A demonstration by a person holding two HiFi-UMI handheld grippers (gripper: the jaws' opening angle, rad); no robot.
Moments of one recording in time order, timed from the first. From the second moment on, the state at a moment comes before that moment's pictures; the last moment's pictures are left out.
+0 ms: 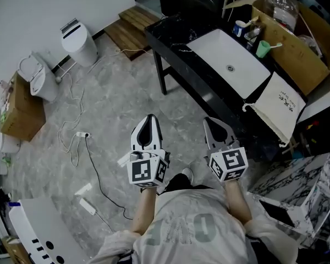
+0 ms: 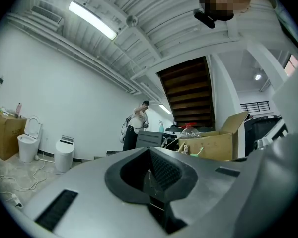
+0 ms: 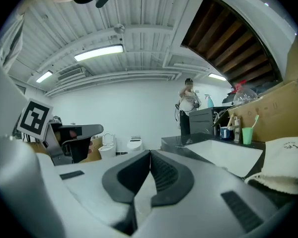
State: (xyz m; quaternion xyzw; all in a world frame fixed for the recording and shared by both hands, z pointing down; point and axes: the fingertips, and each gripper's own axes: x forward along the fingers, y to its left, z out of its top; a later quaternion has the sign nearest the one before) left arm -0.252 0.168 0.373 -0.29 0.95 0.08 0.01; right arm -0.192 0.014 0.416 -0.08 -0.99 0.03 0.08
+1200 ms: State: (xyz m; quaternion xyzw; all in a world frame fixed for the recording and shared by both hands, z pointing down) left arm -0.356 -0.011 0.351 -0.52 0.85 0.07 0.02; right arm -0.229 -0.130 0.380 0.23 -0.97 0.04 0.03
